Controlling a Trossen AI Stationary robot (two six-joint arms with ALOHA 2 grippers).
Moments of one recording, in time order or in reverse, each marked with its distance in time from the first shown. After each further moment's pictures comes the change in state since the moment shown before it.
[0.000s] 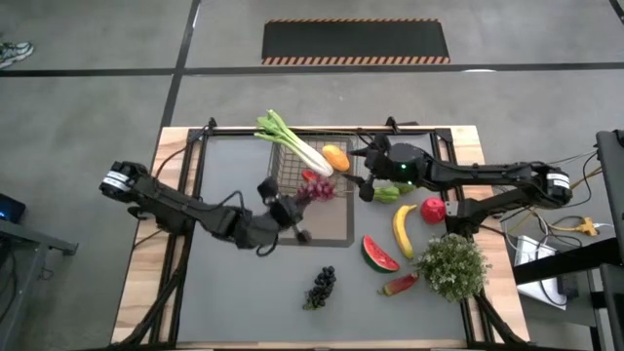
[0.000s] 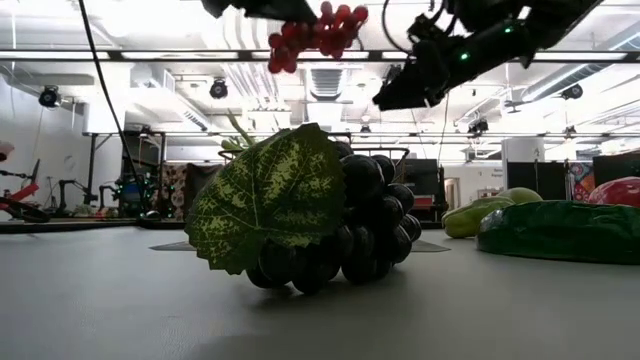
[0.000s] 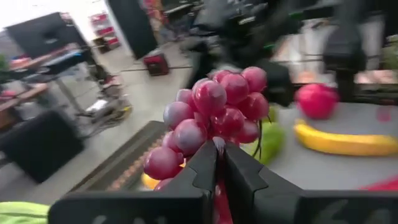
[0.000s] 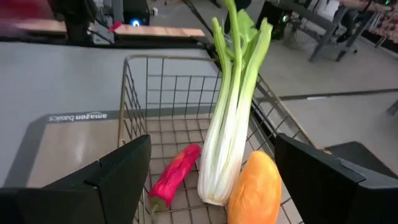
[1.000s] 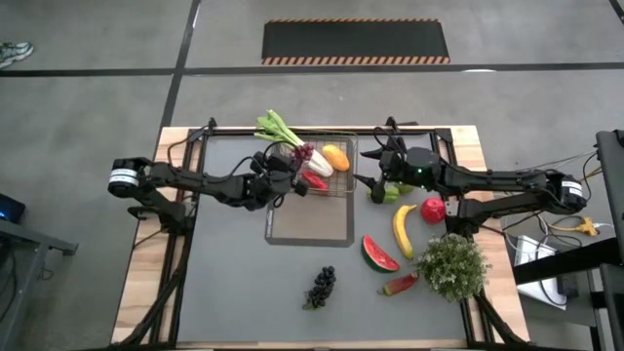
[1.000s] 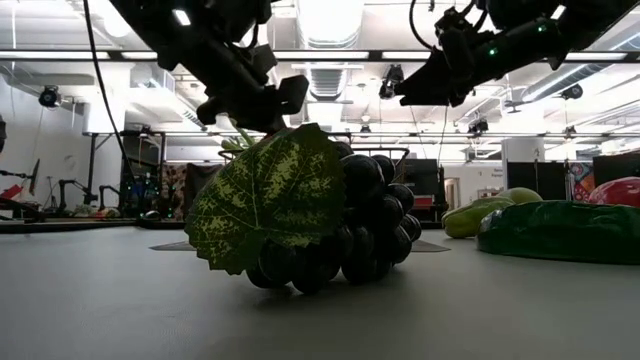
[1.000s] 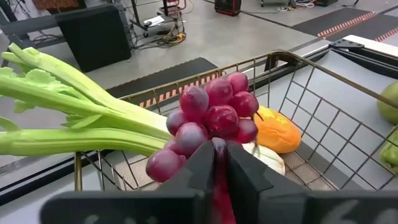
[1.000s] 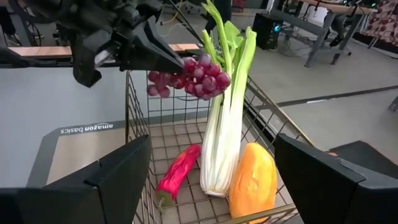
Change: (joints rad) left arm 0.393 0.034 -0.202 0.011 0.130 -0.415; right arm -0.001 -0.150 -0.124 0.037 0.003 0.066
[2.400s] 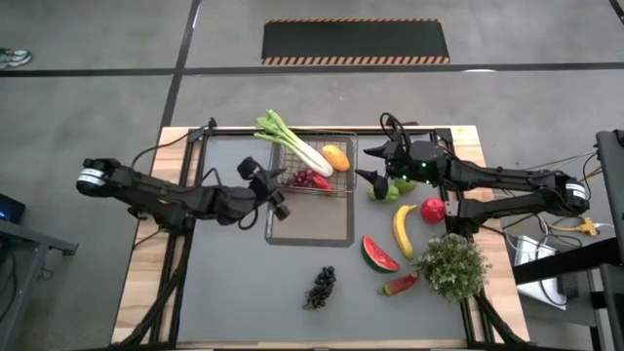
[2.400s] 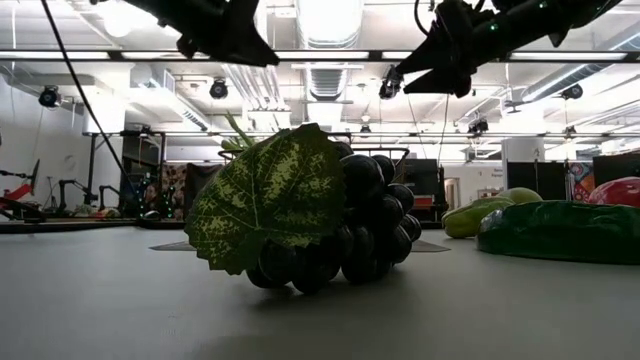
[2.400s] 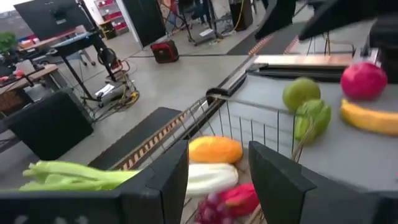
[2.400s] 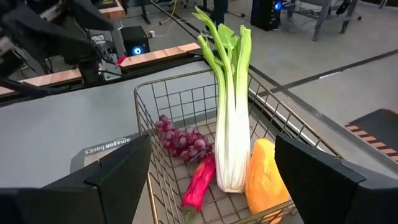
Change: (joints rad) left arm -0.234 -0.301 -0.078 0.003 0.008 0.420; right arm 0.000 -0.046 0.115 -0.195 -0.007 0.178
